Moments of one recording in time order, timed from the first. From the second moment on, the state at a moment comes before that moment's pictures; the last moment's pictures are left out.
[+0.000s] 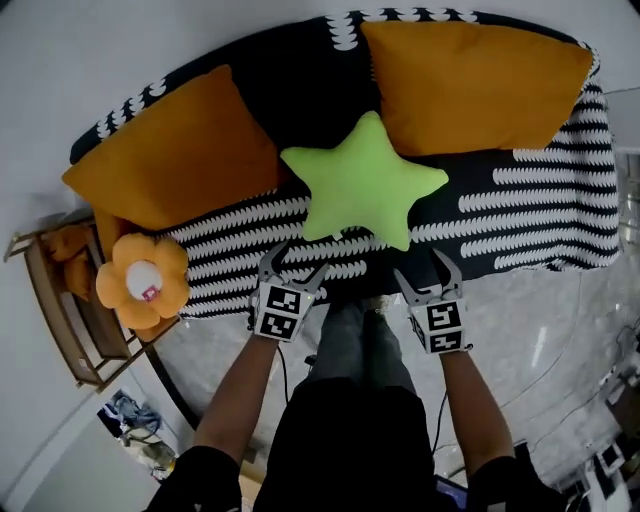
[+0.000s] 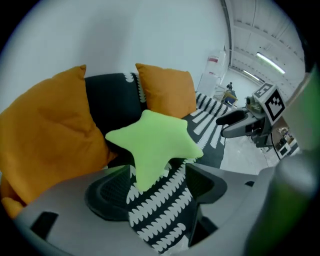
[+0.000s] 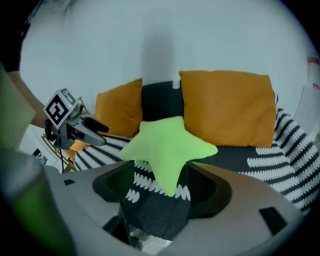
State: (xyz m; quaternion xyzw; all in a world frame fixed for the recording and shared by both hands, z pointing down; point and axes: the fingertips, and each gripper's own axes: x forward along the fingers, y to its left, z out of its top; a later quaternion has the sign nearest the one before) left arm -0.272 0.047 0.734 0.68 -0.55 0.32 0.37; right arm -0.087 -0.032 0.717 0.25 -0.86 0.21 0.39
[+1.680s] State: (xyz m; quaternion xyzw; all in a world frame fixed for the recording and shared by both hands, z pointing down) left arm -0.240 0.031 0.810 0.69 -0.46 0.34 0.45; right arm -0.111 -0.033 0.785 0.21 -0.82 0.30 0.44
